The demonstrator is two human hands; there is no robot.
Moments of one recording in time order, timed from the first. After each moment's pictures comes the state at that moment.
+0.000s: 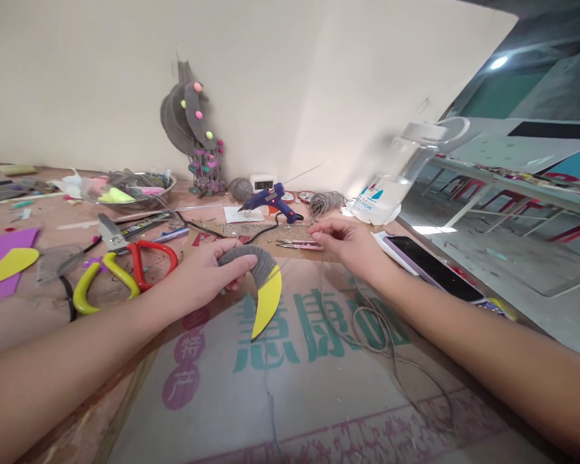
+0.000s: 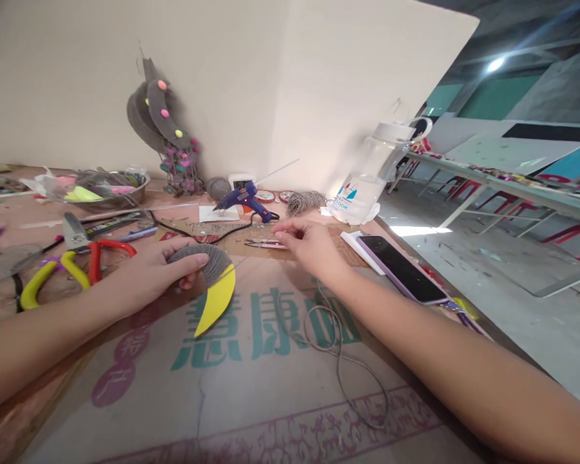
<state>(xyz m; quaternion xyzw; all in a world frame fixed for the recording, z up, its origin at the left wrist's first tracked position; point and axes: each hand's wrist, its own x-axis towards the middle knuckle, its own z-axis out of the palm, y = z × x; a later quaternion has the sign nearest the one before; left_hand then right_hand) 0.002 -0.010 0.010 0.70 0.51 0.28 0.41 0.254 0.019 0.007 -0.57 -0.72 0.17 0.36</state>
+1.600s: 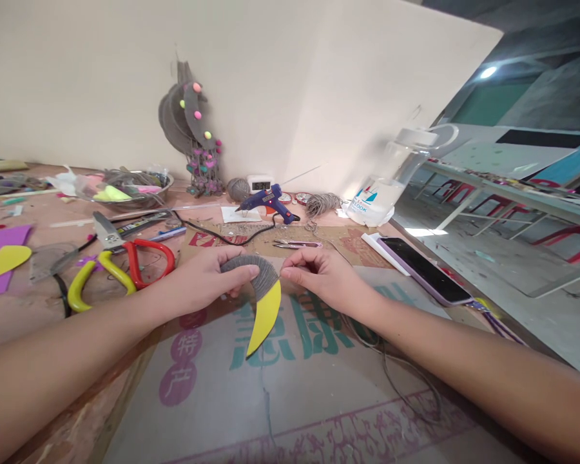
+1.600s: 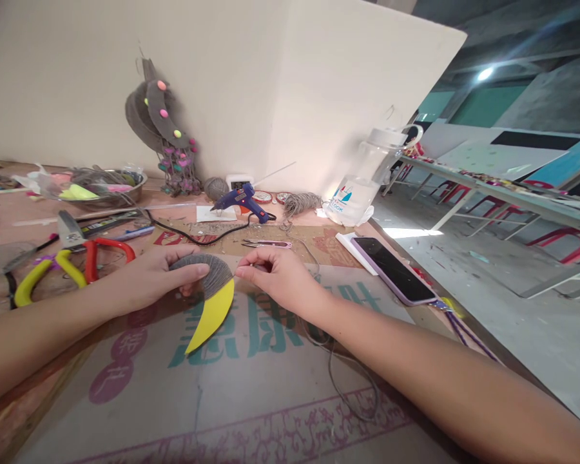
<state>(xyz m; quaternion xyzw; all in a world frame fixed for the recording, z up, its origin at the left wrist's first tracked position) 0.002 -0.008 0.007 0.73 0.42 0.24 0.47 0.214 -0.022 0.006 -0.48 -0.74 0.35 0.31</state>
